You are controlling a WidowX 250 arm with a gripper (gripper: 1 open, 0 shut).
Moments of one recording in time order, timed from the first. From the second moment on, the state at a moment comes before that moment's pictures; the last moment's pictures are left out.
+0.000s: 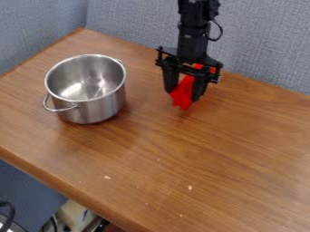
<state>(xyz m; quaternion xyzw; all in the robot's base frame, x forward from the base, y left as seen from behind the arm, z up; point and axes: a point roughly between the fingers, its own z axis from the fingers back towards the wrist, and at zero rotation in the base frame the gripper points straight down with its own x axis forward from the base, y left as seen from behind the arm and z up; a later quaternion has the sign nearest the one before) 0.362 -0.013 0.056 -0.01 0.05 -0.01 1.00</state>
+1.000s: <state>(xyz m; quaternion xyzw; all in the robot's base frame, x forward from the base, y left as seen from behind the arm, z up) 0.360 -0.008 0.052 -0.01 0.05 0.00 1.00</state>
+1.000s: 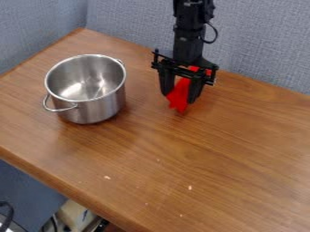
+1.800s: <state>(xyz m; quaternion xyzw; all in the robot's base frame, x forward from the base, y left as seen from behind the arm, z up) 0.358 -0.005 0.049 -0.01 0.05 0.01 1.00</state>
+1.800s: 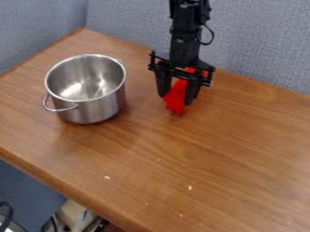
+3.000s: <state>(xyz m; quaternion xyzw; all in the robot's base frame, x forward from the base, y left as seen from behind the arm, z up) 0.354 0.001 0.063 -0.02 0.04 0.02 1.00</state>
